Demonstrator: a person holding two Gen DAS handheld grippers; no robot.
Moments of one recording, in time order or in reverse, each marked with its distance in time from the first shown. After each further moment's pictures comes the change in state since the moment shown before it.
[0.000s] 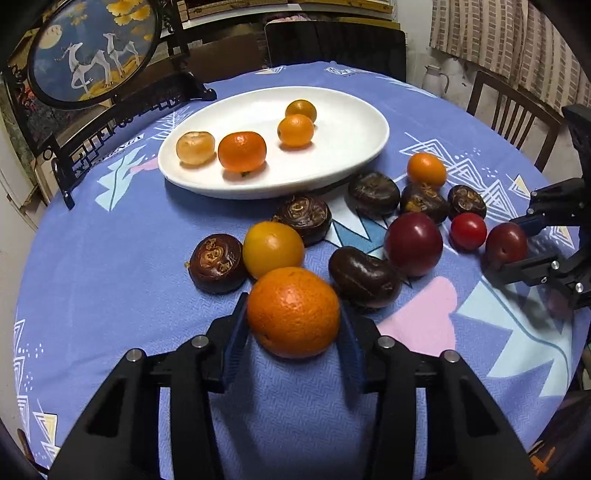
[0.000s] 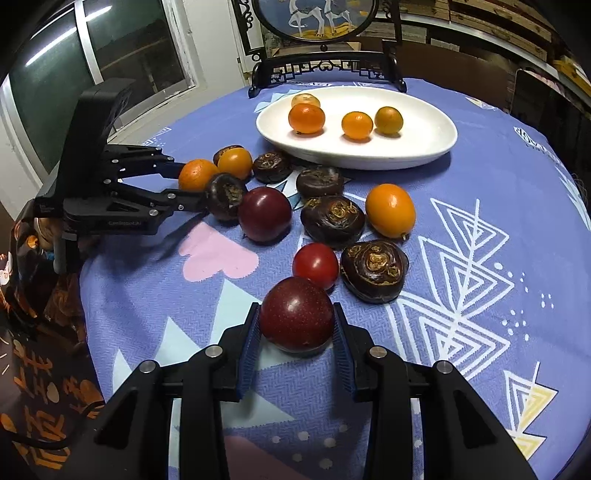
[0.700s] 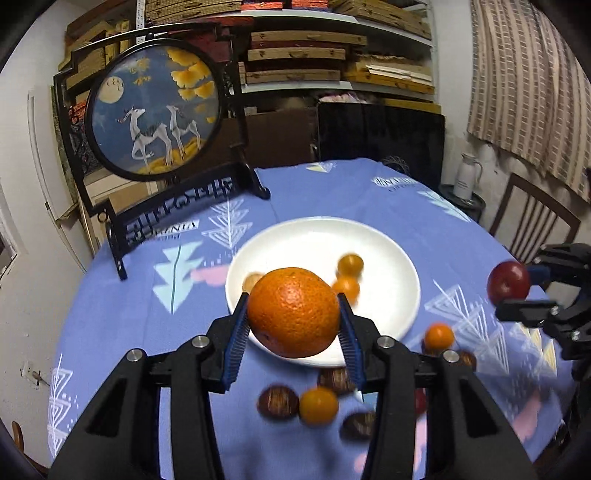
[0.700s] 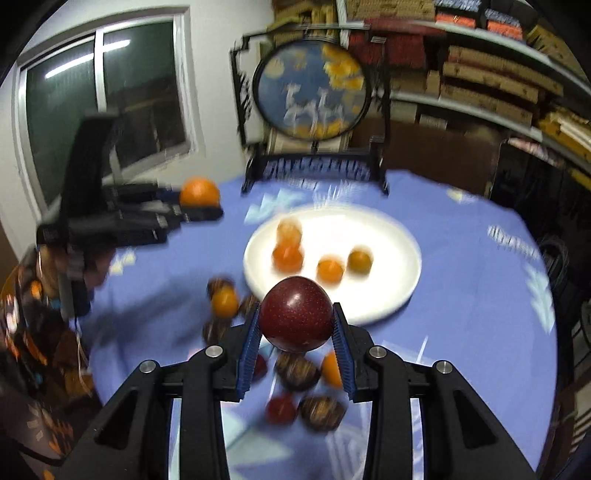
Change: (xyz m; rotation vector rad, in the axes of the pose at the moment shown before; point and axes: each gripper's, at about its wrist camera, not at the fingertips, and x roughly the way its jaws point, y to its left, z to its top) left arm -0.065 0.036 0.100 -0.161 -0.271 0.117; right arm -0.069 -0.017 0.098 -0.035 -0.308 -0.072
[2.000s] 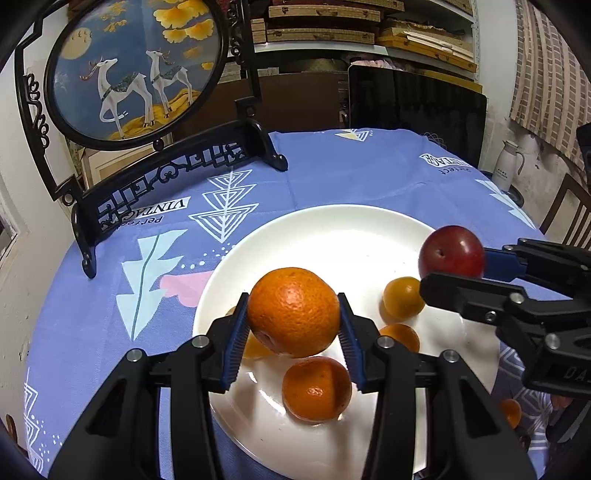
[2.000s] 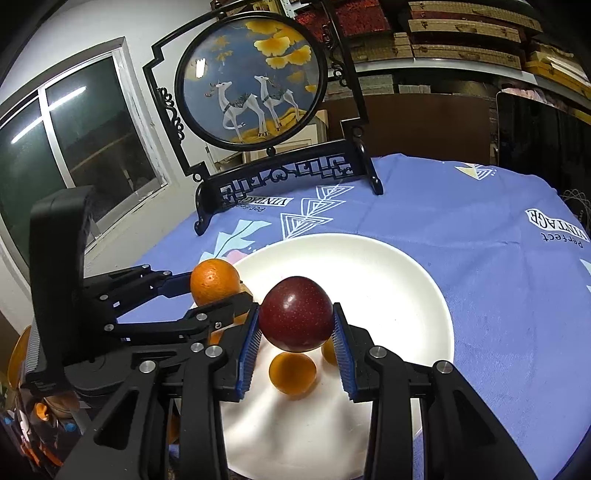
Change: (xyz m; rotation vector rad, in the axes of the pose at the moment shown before) left arm 0.130 -0.001 0.023 -0.056 0.133 0.080; right arm 0.147 -0.067 0.049 0.207 0.027 0.056
